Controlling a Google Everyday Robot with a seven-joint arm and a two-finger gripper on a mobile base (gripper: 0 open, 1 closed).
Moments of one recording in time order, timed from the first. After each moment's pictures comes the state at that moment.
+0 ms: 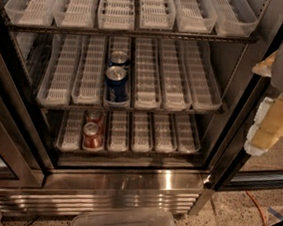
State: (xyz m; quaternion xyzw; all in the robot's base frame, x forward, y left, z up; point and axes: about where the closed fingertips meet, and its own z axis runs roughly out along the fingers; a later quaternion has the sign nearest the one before) arm 0.435 -0.208 0.967 -0.60 0.78 -0.04 0.16
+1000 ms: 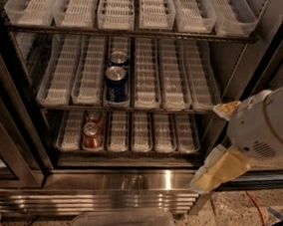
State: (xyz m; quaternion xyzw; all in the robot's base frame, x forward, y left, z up) arm 0.397 -0.139 0.895 -0.57 0.78 0.07 0.25
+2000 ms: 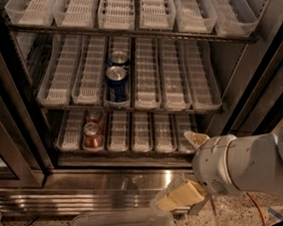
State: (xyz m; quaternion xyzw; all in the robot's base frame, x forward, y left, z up) arm 0.382 -0.080 0.829 -0.51 0.78 0.15 0.33
